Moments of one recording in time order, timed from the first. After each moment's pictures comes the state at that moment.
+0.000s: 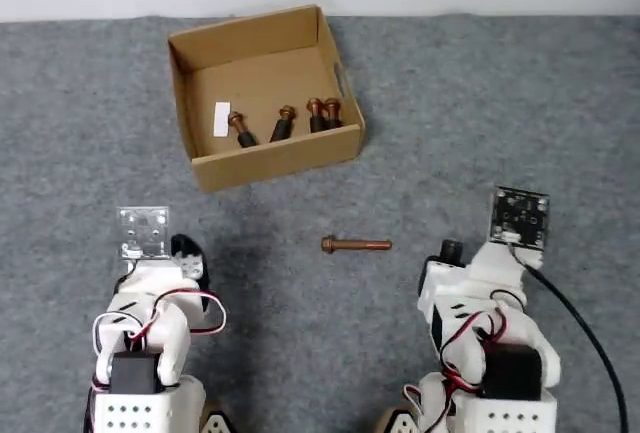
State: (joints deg) left arm -3.2 -92.9 88.7 54.0 10.9; right arm -0.5 -83.0 62.4 78.2 -10.6
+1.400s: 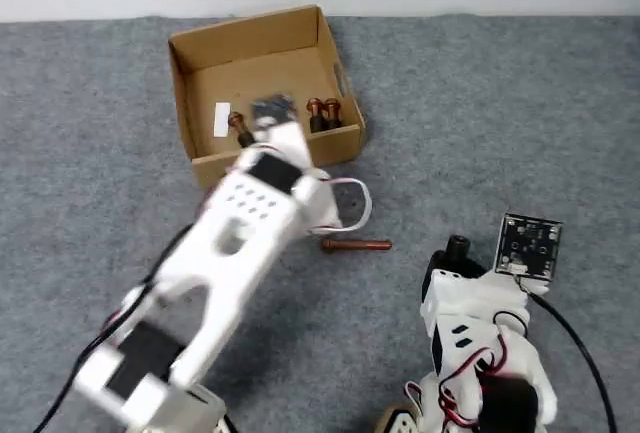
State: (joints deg) left arm 28.0 3.6 11.3 79.3 52.4; right arm 0.3 -98.2 68.4 77.4 -9.4
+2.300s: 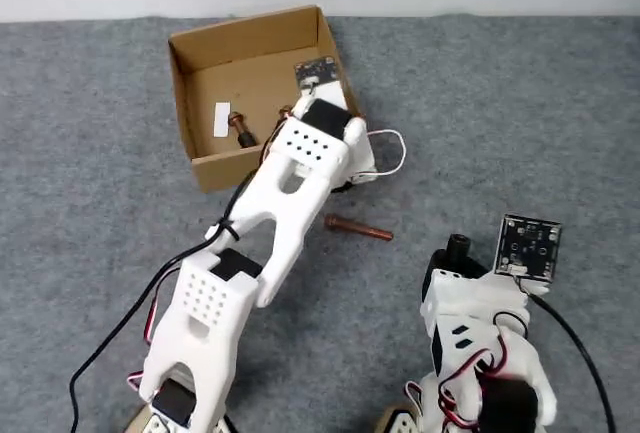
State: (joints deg) left arm 27.3 43.6 -43.1 92.5 52.9; right arm 0.3 -99.0 68.5 77.2 -9.3
